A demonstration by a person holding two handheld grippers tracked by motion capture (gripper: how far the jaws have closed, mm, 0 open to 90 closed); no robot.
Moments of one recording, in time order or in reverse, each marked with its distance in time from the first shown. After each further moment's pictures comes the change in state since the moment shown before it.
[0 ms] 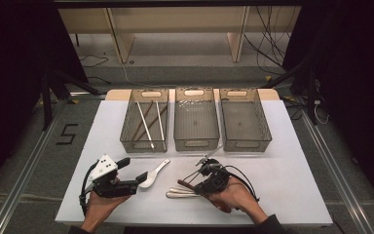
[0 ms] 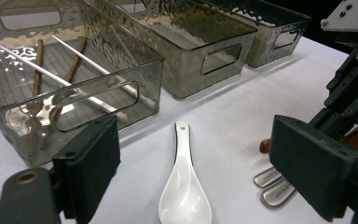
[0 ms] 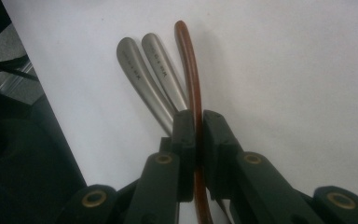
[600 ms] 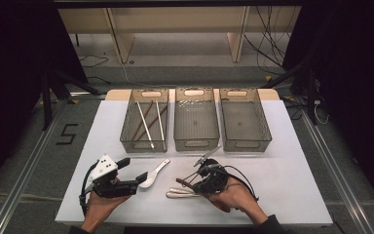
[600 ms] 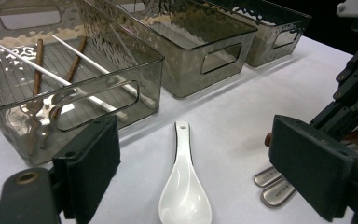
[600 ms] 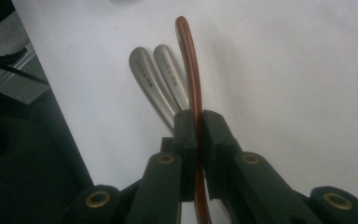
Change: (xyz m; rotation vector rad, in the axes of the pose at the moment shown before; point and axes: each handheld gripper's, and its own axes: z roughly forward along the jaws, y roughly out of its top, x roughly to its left) left arm 0.000 0.000 0.000 0.001 0.001 0.001; right arm 0.011 0.003 -0.009 -0.023 -0.030 -0.065
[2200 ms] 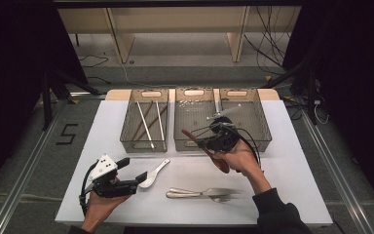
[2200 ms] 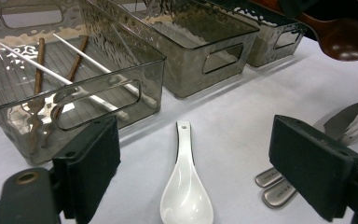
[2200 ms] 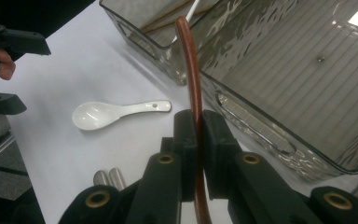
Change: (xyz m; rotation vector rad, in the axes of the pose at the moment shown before) left arm 0.001 0.000 0.000 0.002 0.003 -0.004; right arm -0.044 0.060 -0.073 -0.287 -0.090 0.071
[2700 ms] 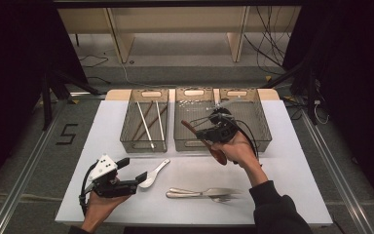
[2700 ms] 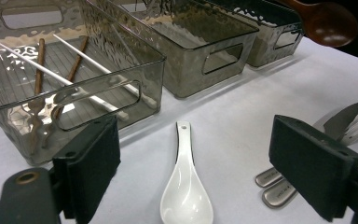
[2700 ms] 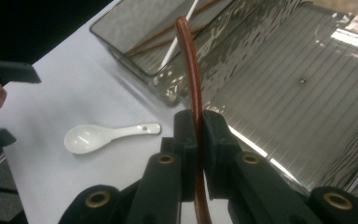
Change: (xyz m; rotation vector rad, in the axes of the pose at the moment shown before) left arm 0.000 0.000 0.000 -0.005 -0.001 -0.004; right arm -0.010 0.020 0.001 -0.032 -0.017 0.020
